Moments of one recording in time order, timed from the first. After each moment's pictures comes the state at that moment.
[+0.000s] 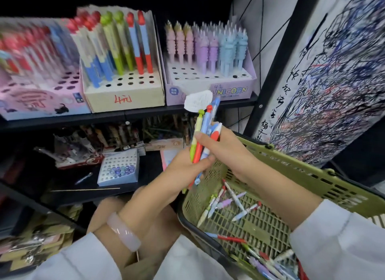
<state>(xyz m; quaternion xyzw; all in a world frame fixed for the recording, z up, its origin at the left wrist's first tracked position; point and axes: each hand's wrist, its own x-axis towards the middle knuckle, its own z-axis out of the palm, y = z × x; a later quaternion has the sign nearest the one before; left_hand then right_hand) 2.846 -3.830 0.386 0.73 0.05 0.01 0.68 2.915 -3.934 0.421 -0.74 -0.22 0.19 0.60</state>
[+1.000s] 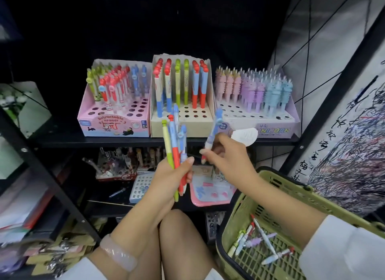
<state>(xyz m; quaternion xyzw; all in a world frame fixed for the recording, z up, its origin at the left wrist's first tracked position) 2.810 -3.733 0.408 0.59 0.19 0.21 0.75 2.909 -3.851 0.447 -0.78 -0.41 -0.02 0.46</state>
